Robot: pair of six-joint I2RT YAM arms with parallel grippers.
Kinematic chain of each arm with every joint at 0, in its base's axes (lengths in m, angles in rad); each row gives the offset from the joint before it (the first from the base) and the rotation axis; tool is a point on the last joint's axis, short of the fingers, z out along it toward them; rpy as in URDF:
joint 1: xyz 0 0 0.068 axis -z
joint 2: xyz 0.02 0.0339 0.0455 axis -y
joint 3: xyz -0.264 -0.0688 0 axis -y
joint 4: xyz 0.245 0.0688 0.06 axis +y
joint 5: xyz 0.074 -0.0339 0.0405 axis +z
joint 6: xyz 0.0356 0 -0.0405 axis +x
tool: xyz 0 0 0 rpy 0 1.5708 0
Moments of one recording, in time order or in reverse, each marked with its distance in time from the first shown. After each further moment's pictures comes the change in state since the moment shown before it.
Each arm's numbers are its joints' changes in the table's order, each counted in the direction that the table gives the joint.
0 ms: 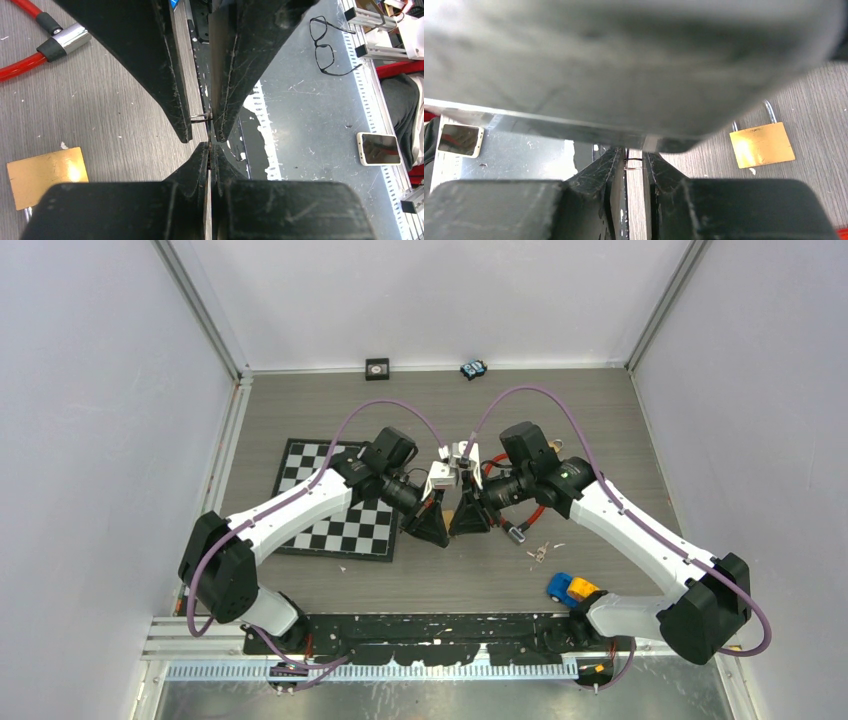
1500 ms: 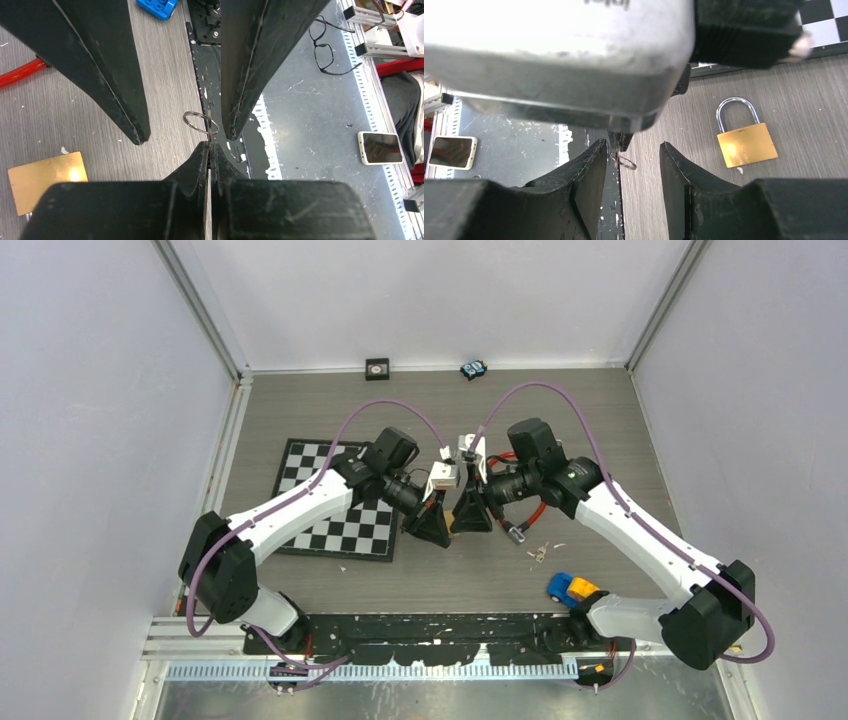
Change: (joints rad) left arm 0.007 0.000 0.000 -0.014 -0.002 -0.001; right arm 0.034 0.035 0.002 -0.031 -0.012 0.031
